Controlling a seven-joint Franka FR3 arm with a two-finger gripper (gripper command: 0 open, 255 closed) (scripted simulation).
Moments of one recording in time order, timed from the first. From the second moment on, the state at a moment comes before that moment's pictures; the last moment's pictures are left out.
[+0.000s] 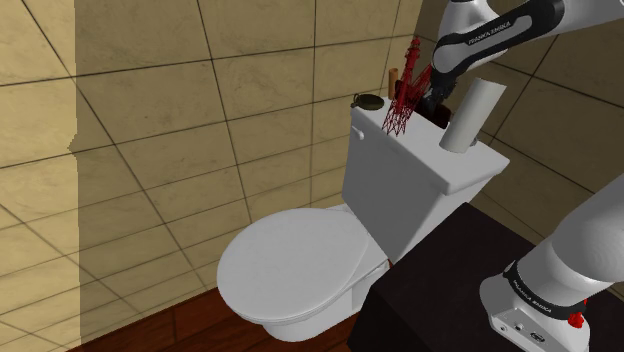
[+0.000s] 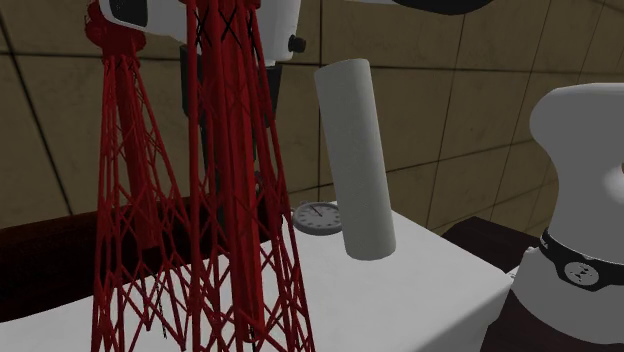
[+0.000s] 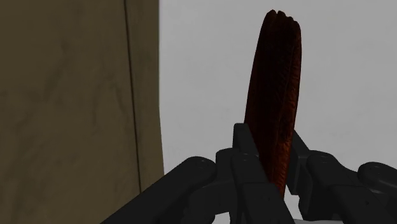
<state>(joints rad) -0.23 -0.02 -0.21 -2.20 -0.31 2.31 -0.09</state>
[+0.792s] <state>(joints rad) -0.22 -0.05 -0.21 -2.16 -0.30 2.25 -0.10</state>
